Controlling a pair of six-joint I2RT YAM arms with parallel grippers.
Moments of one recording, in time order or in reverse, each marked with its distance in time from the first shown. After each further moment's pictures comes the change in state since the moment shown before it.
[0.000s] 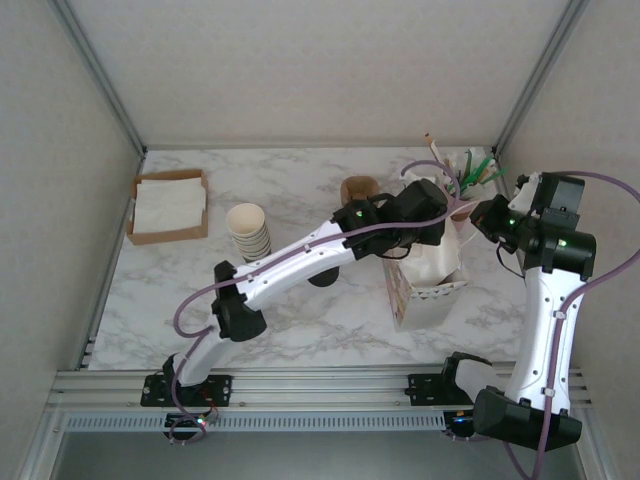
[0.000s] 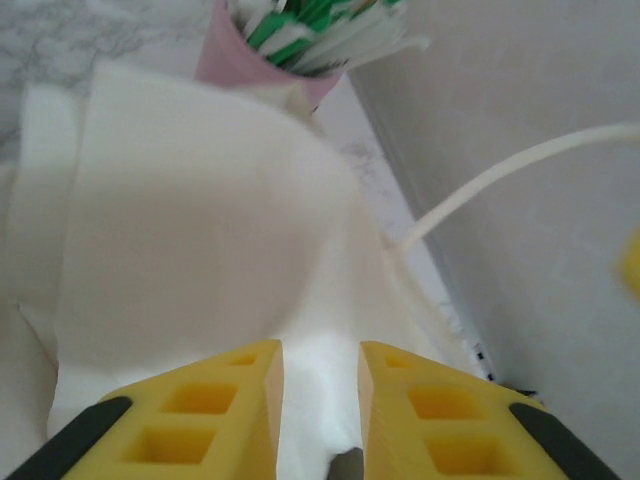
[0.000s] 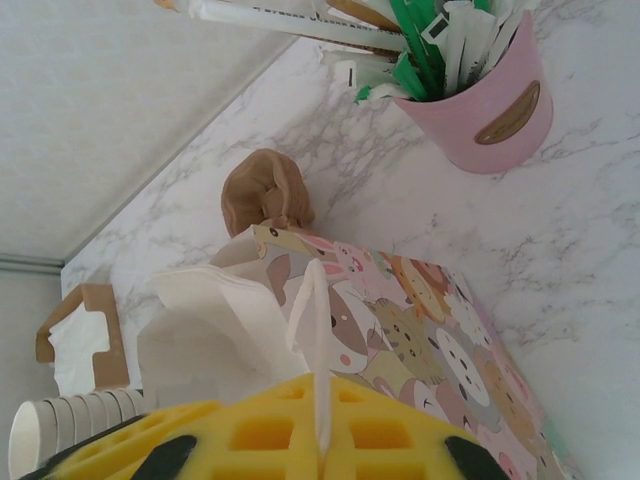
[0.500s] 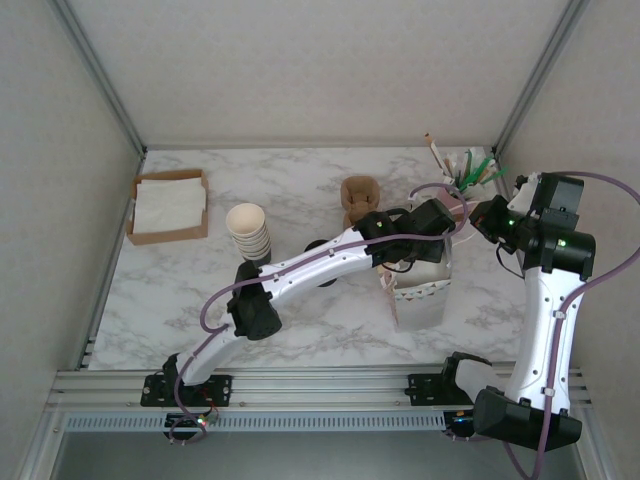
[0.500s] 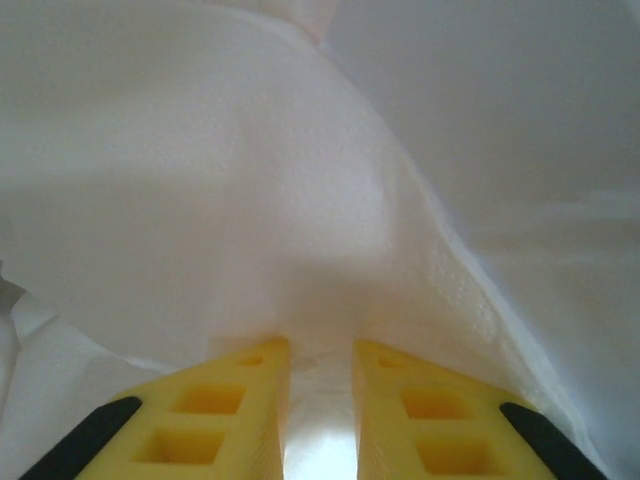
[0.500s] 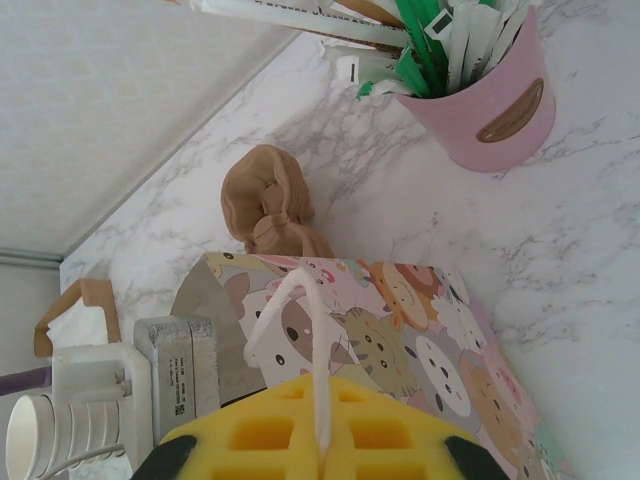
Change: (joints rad) left arm -0.004 0.107 0.000 -0.029 0.050 0.000; right arm 0.000 -0.001 -0.004 0.000 -0.005 -0.012
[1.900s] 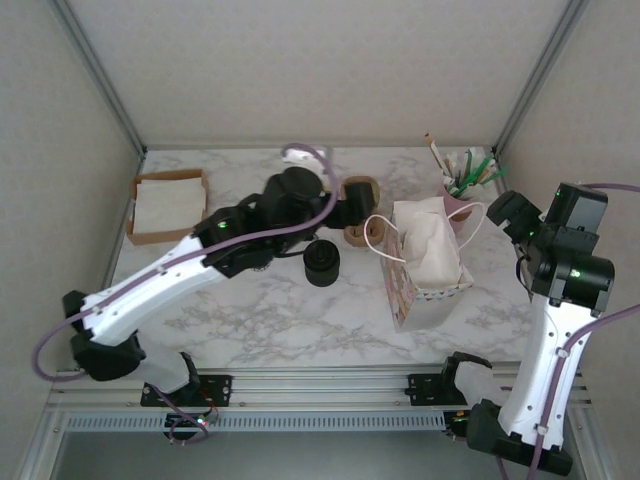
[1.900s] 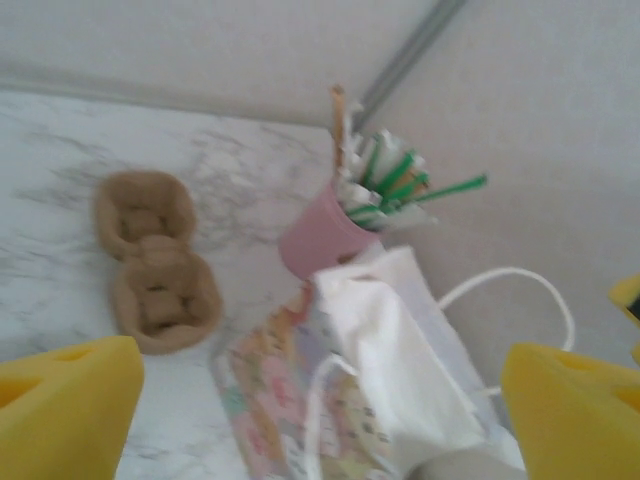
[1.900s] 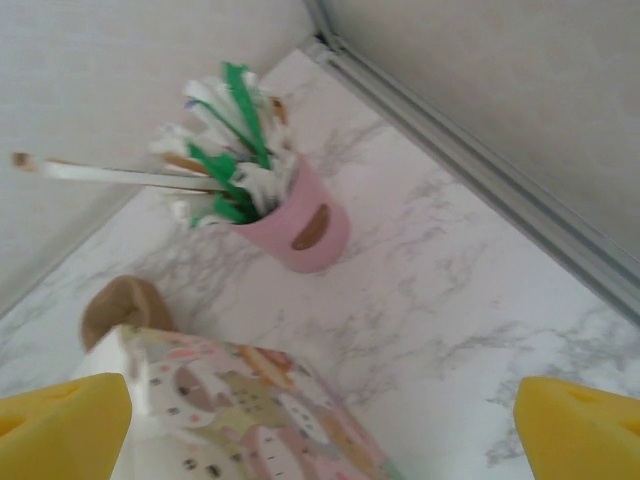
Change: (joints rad) left arm 0.110 -0.937 -0.801 0.301 -0.211 0.051; right arm -0.039 -0.083 0.100 -0.092 0.430 0.021
